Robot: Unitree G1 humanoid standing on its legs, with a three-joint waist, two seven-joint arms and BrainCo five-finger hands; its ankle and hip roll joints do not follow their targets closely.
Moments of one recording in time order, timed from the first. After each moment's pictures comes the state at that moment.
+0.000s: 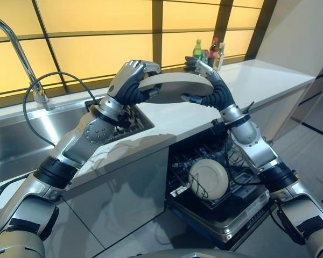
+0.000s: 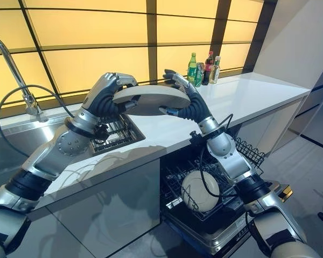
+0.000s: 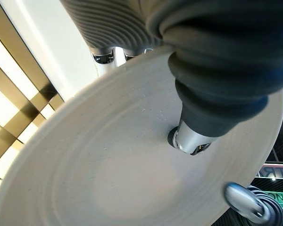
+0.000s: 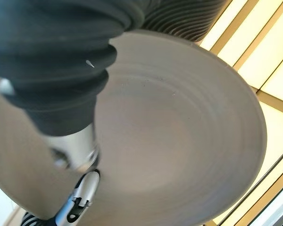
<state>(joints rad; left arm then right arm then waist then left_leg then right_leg) -0.65 0.76 -0.42 0.02 0.24 -0.35 0.25 -0.62 -0.53 0.40 0.14 0.21 -0.35 -0.07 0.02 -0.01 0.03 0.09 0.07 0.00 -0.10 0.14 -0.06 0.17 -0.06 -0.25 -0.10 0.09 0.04</state>
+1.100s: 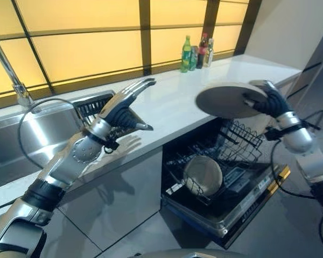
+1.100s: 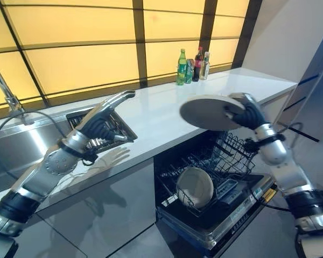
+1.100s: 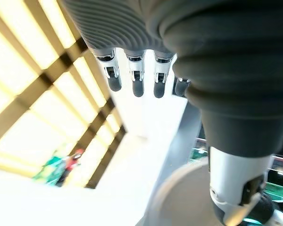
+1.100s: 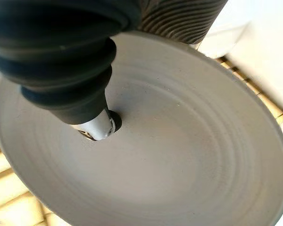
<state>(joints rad) -0.37 0.83 -0.31 -0.02 0.14 -0.38 0.08 -0.34 -0.90 0.08 0.23 -0.04 -0.27 -0.09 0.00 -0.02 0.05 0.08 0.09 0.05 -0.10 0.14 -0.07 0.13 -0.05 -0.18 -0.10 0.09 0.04</state>
